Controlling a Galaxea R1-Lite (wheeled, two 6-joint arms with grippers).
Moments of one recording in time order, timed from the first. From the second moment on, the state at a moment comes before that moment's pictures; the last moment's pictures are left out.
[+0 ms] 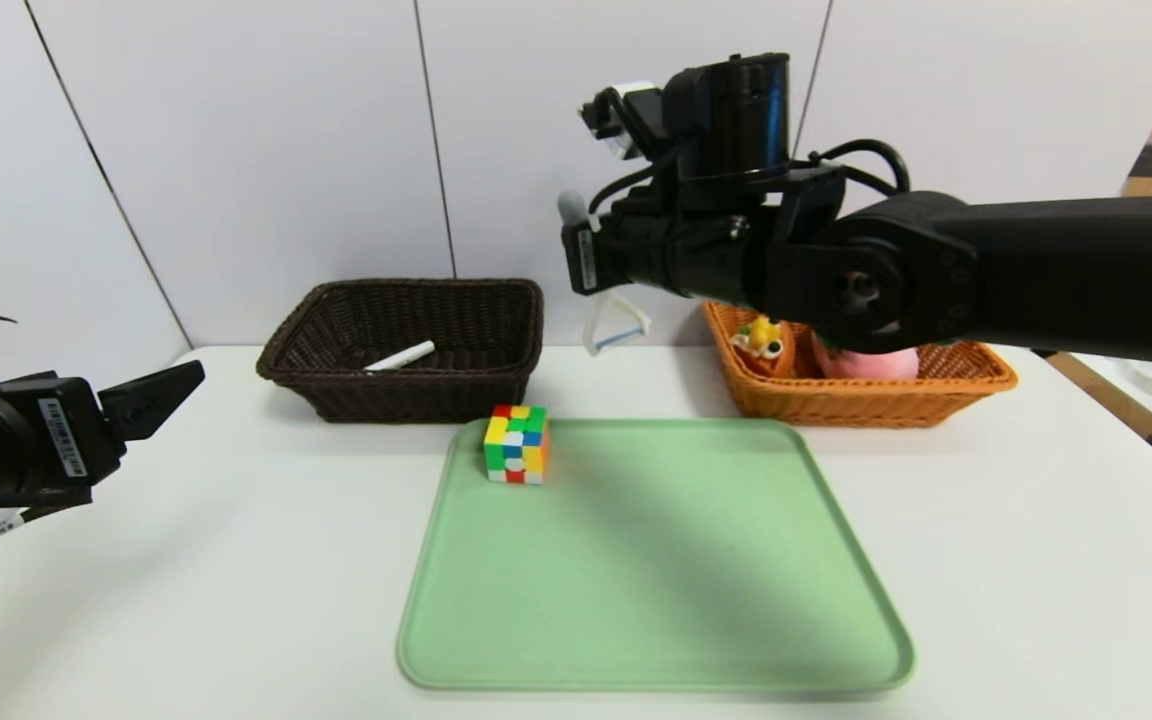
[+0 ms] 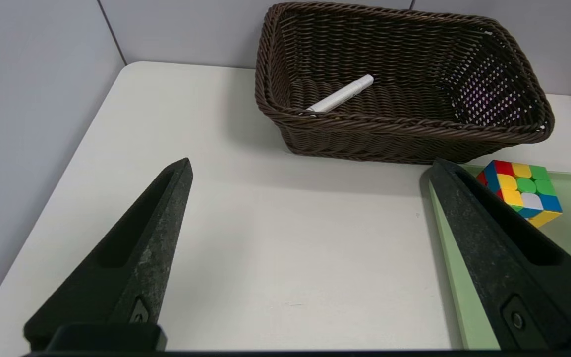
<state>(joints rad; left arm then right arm) -0.21 1.07 -0.62 -0.29 0.23 -0.12 0.69 2.08 -1.82 -0.12 -0.18 -0.05</state>
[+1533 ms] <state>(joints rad) -0.21 1.08 -0.52 -0.37 0.19 -0.08 0.81 2.45 -1.95 -0.72 -0.21 -0.27</state>
